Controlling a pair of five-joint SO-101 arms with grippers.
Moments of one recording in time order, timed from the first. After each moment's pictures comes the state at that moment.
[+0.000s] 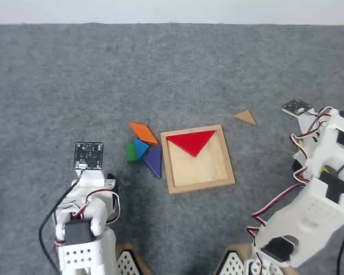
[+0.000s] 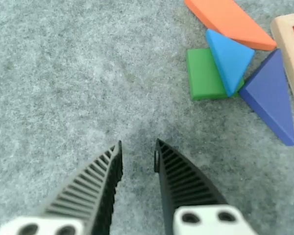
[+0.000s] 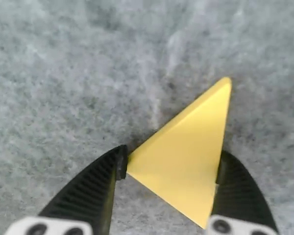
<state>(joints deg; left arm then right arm) -13.9 -102.8 97.2 71.9 -2.9 27.7 25.0 7.1 72.9 64.0</state>
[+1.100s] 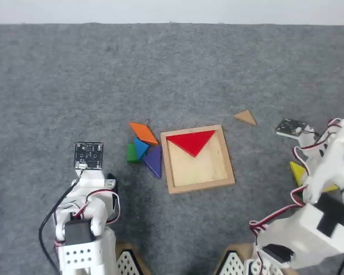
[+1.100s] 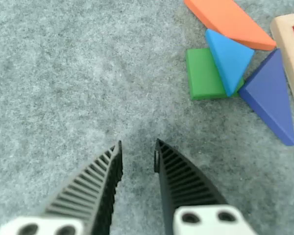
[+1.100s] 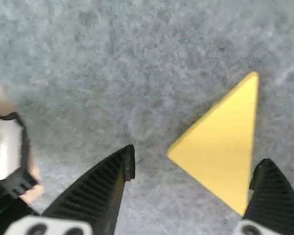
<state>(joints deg) -13.9 -102.8 97.2 71.9 -2.9 32.2 6.8 19.4 84.0 86.1</state>
